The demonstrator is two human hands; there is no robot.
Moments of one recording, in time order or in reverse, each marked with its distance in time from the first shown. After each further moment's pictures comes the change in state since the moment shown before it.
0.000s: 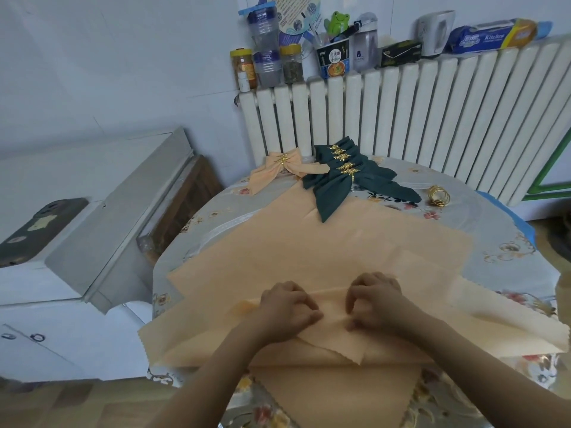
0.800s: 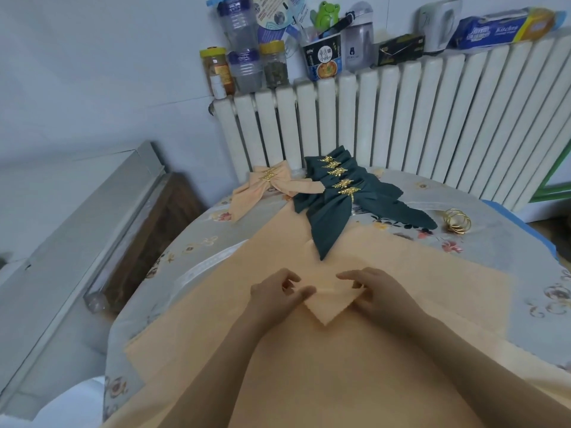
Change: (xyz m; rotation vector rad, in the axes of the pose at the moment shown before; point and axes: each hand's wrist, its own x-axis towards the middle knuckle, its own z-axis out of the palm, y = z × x) left_hand 0.140 -0.039 -0.035 -0.259 0.129 -0.179; right_hand 0.116 0.056 -0.019 0.226 0.253 0.049
